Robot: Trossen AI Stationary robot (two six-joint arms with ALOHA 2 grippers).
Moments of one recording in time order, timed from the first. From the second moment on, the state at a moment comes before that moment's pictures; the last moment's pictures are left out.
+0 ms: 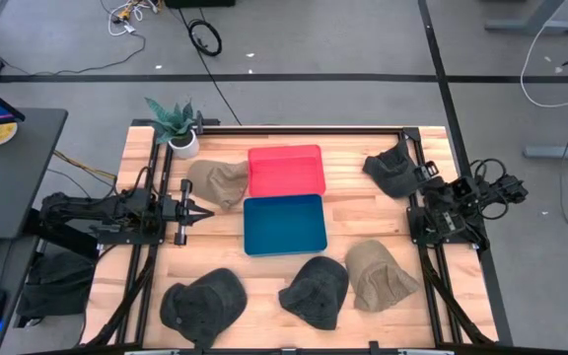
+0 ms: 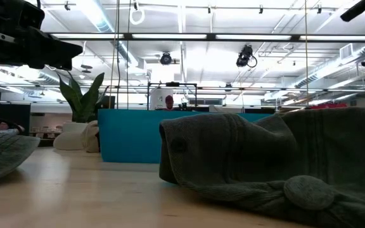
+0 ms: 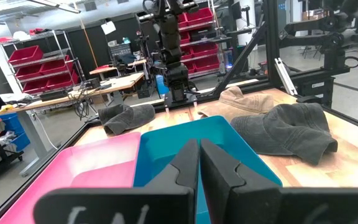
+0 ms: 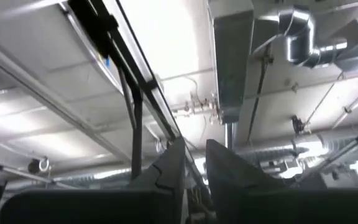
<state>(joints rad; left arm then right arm) -0.08 0.02 0.01 0.05 -0.05 0.19 0.34 0.01 0.02 0.92 0.11 -0.06</state>
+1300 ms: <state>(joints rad) -0.08 0.02 0.01 0.05 -0.05 0.19 0.34 0.39 1.00 0.01 0.23 0.04</state>
